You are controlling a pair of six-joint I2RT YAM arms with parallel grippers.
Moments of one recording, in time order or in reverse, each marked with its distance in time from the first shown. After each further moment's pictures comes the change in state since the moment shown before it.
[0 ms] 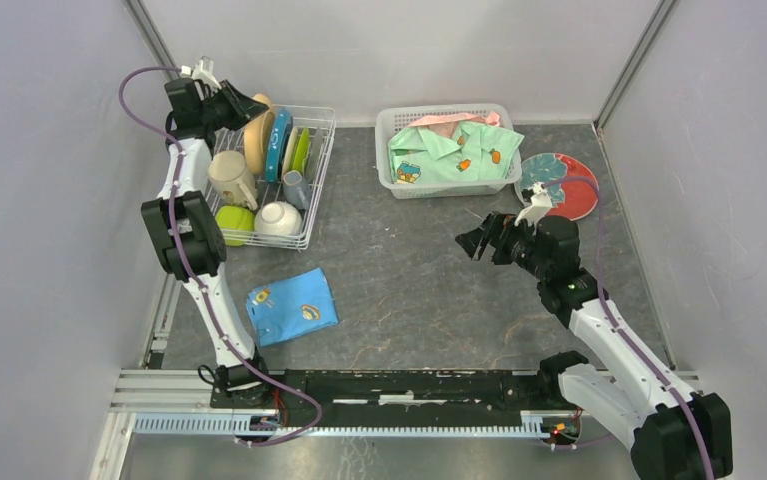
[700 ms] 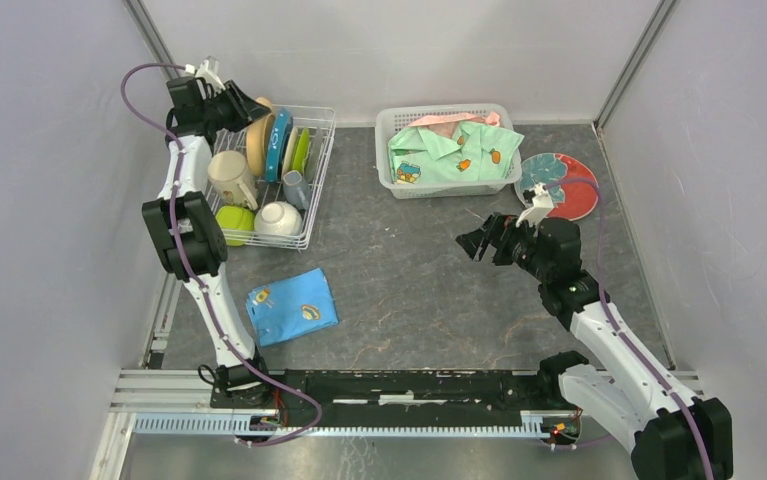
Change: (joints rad) left arm -0.008 0.000 0.037 -0.100 -0.009 0.079; right arm 0.002 -0.022 -0.006 0.001 0.002 -0.003
